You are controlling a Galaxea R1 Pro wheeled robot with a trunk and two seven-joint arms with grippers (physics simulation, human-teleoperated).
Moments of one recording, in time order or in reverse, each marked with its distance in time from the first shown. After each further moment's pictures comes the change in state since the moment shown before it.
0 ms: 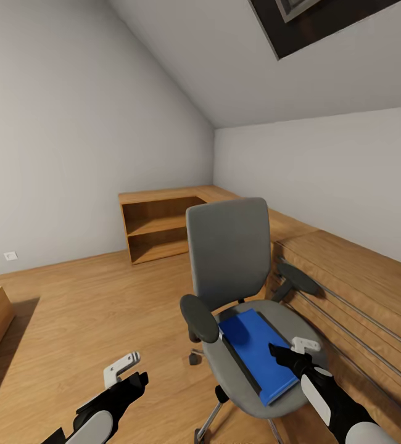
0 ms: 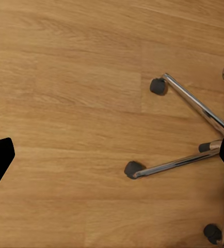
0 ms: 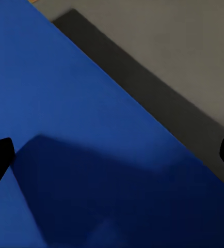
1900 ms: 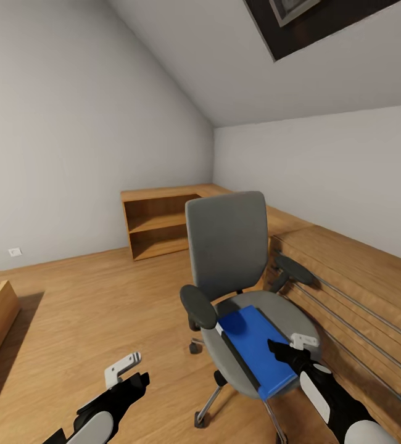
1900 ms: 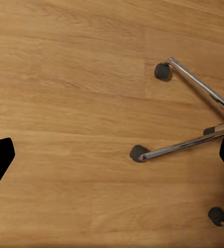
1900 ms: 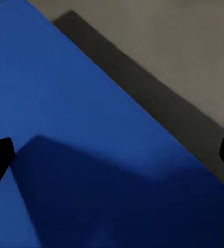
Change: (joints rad) left arm 0.000 0.000 -0.005 0.002 0.000 0.001 -0.011; right arm 0.000 0.001 0.000 -0.031 0.001 0.000 -0.001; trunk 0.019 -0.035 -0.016
